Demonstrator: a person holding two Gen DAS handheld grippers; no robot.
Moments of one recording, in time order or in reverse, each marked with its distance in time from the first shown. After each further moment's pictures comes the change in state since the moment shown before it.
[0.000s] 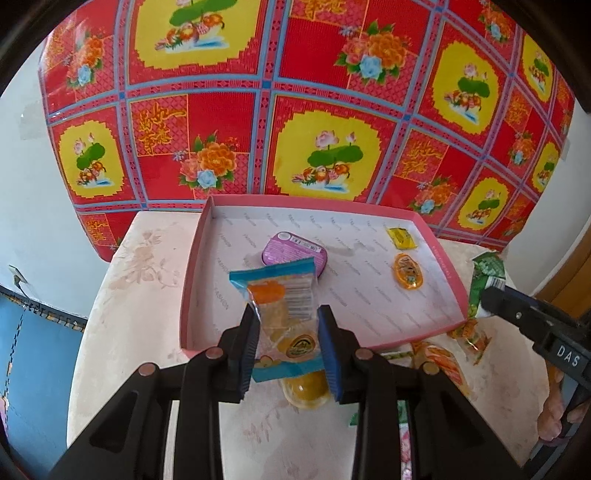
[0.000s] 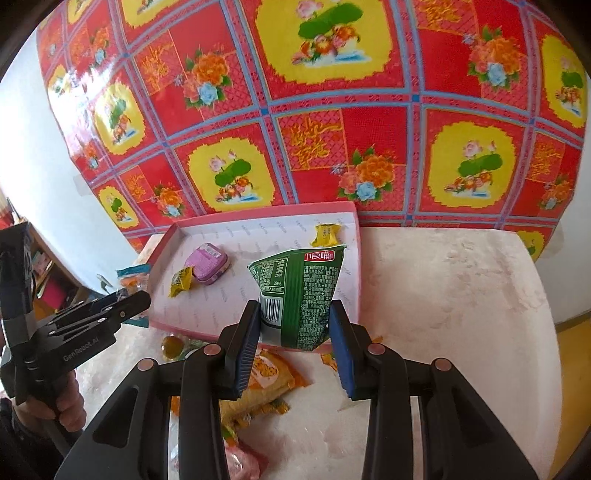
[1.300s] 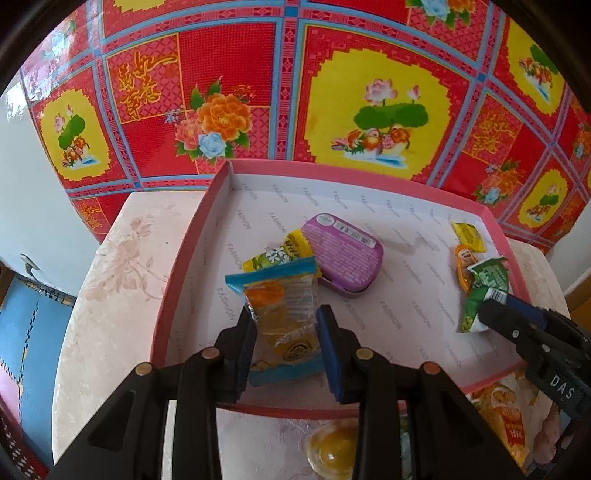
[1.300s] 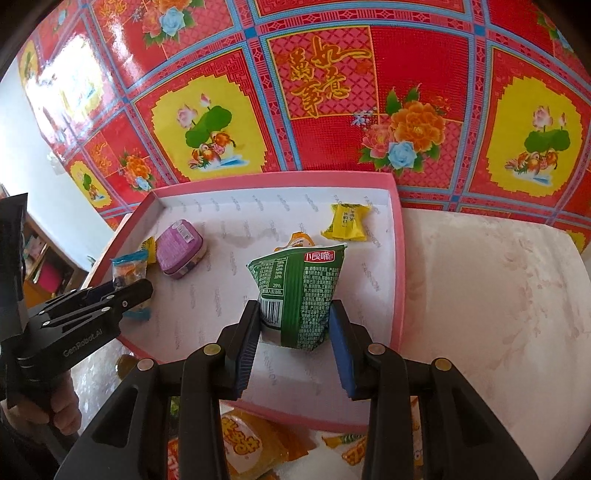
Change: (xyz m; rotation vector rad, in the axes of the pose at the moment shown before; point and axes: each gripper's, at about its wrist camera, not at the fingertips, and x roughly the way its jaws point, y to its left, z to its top) left arm 0.077 0.003 0.012 -0.027 0.103 0.127; right arm 0.080 -0.002 0.014 -0.024 0.097 0.010
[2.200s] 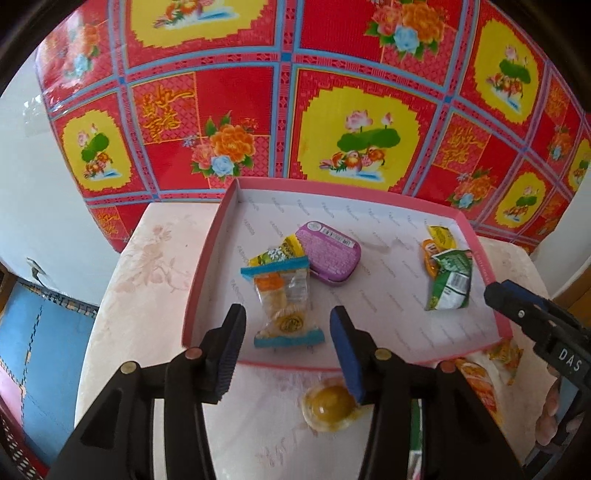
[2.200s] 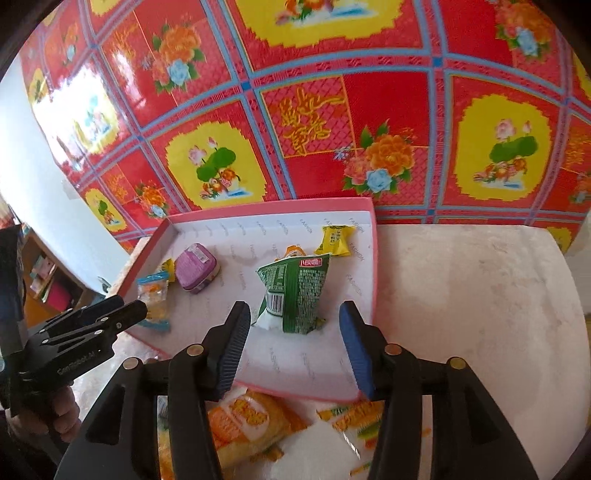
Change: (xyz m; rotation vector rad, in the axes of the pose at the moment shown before) left arm -0.056 -0.006 -0.012 0.009 -0.037 -0.024; right arm -0.048 -0.010 -0.008 0.063 -0.083 0.029
